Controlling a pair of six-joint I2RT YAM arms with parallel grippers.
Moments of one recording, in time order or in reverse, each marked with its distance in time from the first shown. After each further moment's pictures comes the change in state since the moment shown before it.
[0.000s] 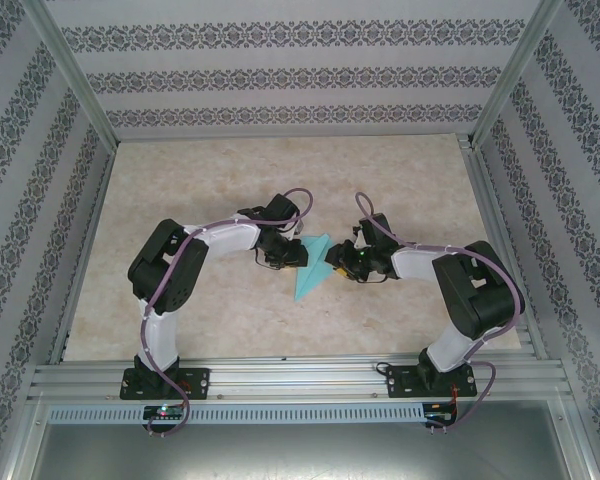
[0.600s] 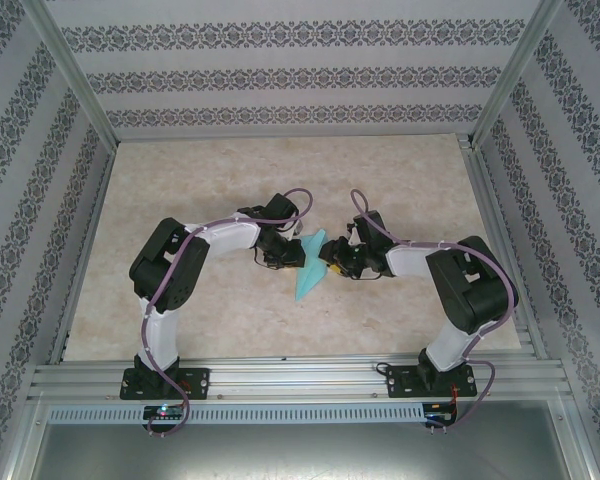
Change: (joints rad) left arm 0.006 0.014 0.014 -0.027 0.007 0.023; right arm 0.021 0.043 0.033 0.055 -0.023 0.040
